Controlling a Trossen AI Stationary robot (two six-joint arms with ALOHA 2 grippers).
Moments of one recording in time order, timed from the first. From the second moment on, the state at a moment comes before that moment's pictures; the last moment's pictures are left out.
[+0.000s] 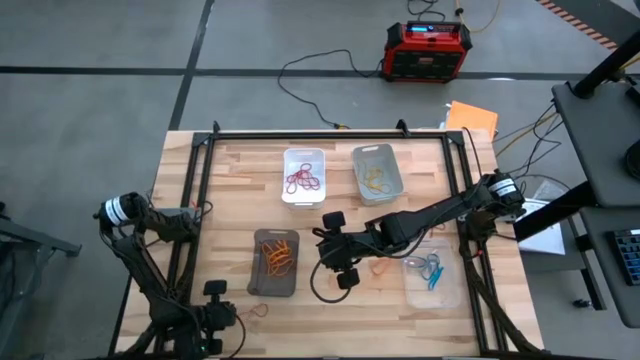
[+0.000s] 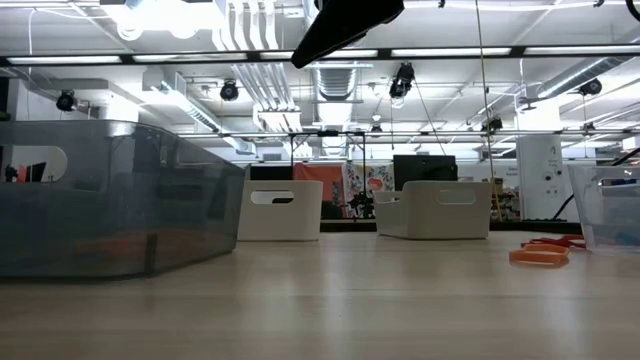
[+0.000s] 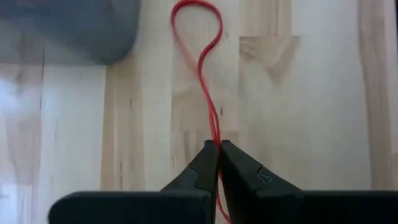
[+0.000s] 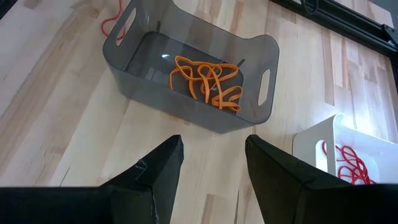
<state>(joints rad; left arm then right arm) -1.17 1.70 0.95 -0.67 -0.40 -1.16 0.29 1.80 1.47 -0.47 0.22 -0.16</state>
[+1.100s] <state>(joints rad) -1.18 1.64 1.36 -1.22 -0.75 -1.26 0.29 1.90 1.45 0.01 0.15 -0.23</state>
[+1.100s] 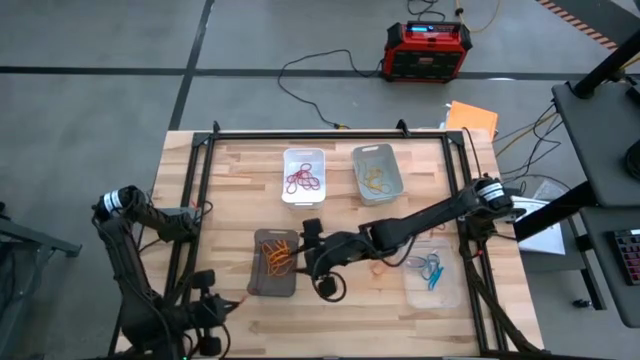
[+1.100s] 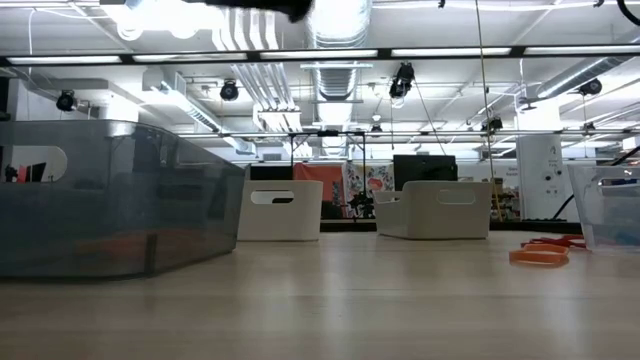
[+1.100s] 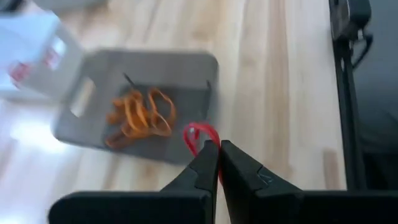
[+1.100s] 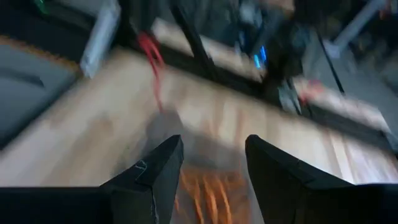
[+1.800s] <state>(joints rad) -1.07 1.62 1.35 -1.29 -0.95 -1.17 0.29 2.05 1.49 0.37 0.07 -0.34</state>
